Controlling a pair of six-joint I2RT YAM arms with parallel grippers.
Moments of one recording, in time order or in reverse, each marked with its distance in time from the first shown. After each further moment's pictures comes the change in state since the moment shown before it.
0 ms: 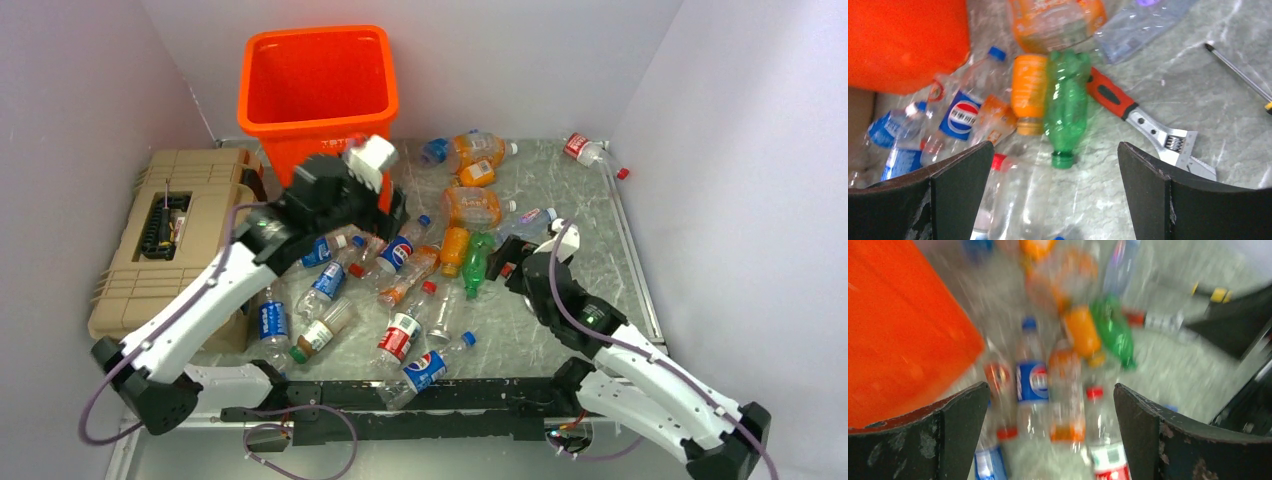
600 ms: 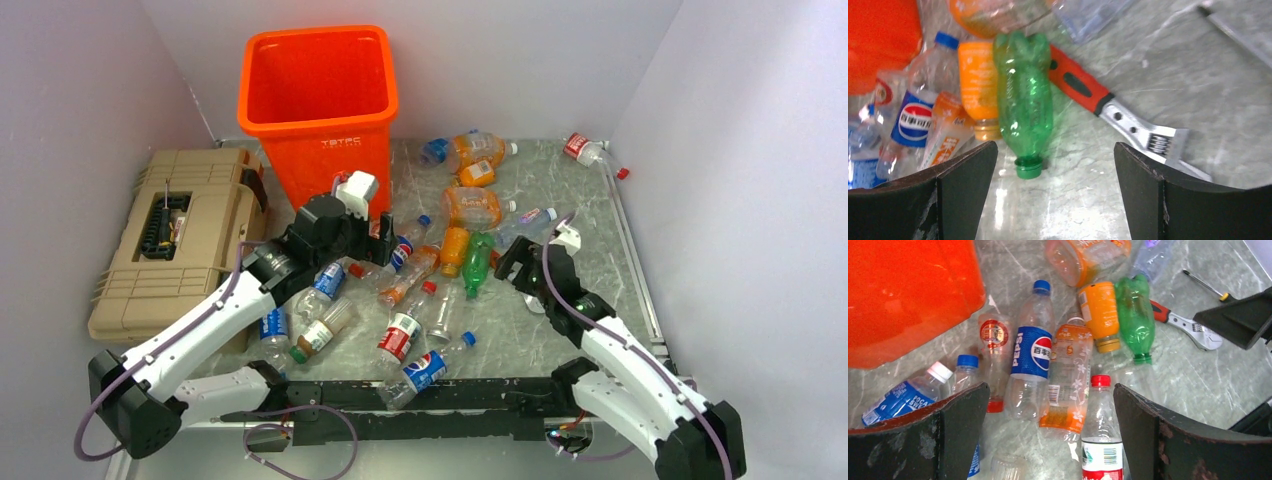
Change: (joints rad) left arm -0.010 -0.103 -0.414 0.143 -0.093 -0.185; right arm -0.357 0.097 -0.154 0.165 -0.318 -0.031
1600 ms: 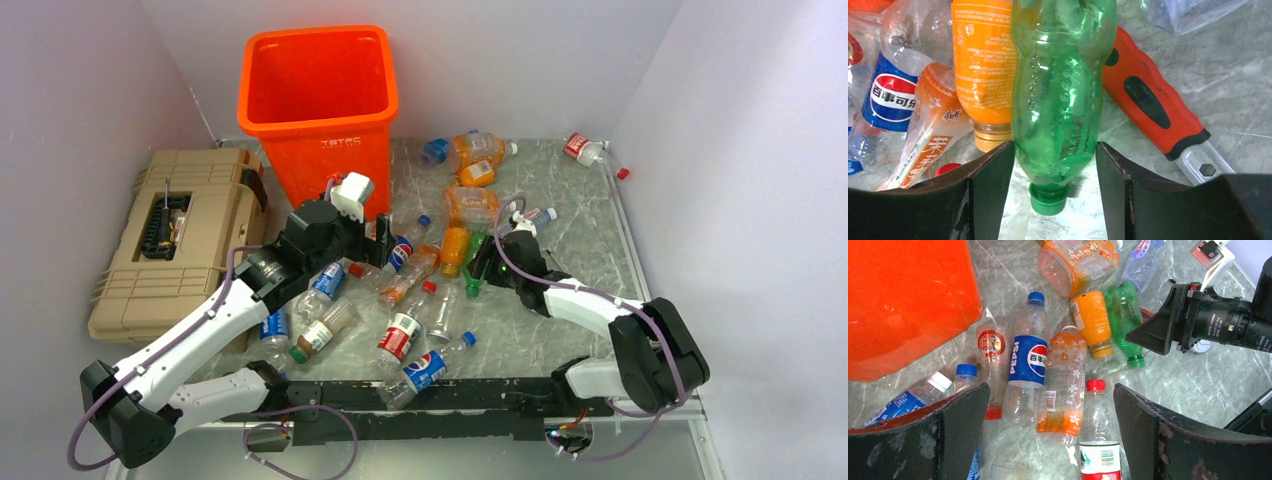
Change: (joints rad) left arm -0.001 -0.064 -0.046 0.050 -0.003 0.010; right arm 0.010 0.519 0.016 0.410 -0.264 -0.076
